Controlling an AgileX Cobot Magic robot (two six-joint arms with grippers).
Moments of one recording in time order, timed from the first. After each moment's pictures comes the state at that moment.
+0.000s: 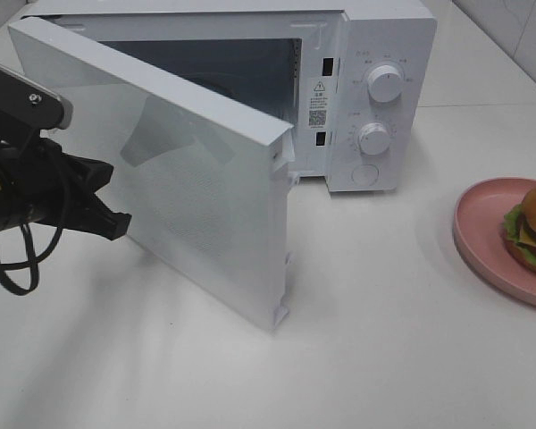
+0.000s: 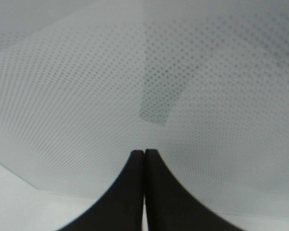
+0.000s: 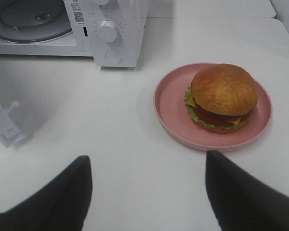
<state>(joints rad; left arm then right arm) -0.47 1.60 -0.54 -0.10 -0.48 0.28 0.06 0.00 -0.50 0.06 1.02 -0.09</state>
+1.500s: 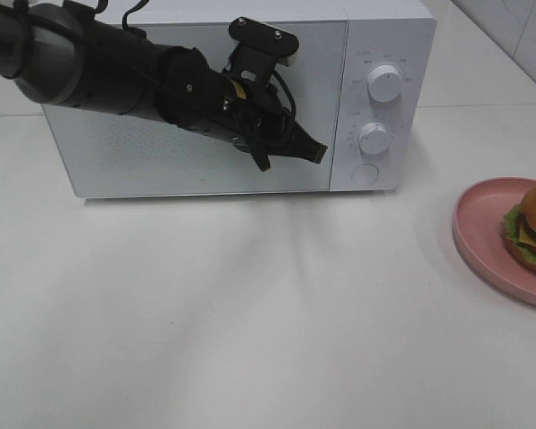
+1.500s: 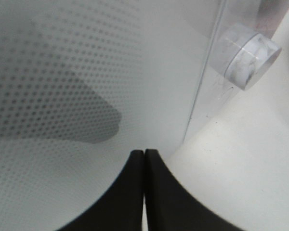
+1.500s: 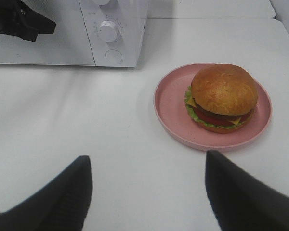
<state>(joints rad) -0.67 2.13 -1.48 -0.17 0.10 0.22 0.06 0.00 -0.50 0.06 1.02 -0.09</state>
